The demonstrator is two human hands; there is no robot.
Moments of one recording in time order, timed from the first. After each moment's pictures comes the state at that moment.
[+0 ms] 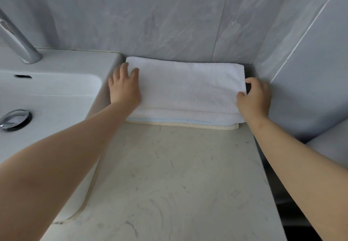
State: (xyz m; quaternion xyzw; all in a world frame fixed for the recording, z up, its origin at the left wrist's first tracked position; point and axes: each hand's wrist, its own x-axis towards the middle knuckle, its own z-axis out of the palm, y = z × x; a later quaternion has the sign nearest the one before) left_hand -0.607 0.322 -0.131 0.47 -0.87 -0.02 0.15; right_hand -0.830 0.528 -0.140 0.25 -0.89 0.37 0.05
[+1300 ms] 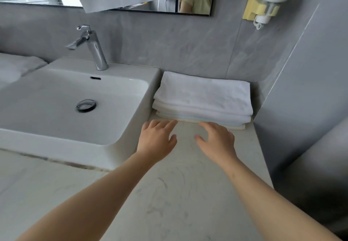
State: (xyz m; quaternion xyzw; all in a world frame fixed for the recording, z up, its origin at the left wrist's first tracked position) left_hand -0.477 0.494 -0.126 0.37 -0.92 -0.04 0.13; right_hand -0.625 0.594 -0.116 0.48 -0.85 0.21 -0.07
